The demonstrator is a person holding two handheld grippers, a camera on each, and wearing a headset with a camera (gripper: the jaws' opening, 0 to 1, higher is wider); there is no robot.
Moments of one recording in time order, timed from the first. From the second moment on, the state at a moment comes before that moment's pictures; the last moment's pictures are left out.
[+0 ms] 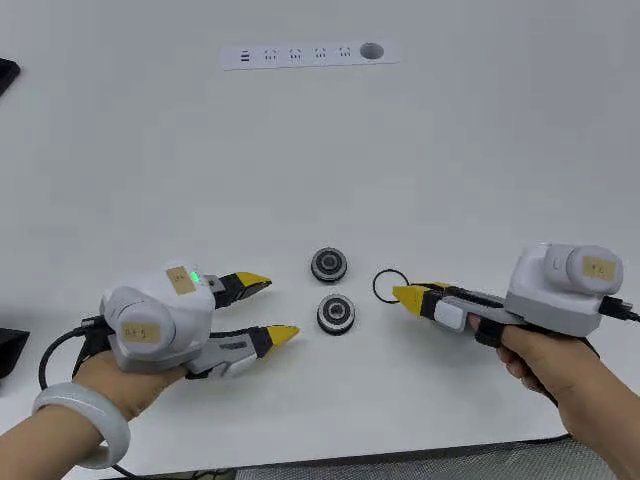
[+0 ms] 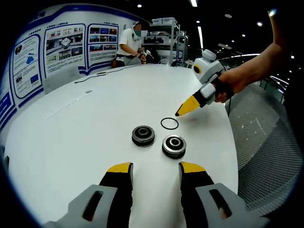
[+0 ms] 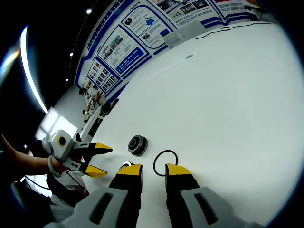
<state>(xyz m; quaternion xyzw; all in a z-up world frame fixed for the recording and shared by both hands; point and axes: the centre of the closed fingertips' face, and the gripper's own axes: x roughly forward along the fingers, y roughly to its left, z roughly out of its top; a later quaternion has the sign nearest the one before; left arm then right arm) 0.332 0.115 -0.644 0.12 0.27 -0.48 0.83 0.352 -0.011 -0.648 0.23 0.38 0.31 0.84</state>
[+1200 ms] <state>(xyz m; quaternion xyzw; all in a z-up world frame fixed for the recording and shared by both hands) 0.330 0.058 -0.640 0.14 0.25 -0.53 0.80 0.339 0.018 -0.651 0.25 0.39 0.33 0.82</state>
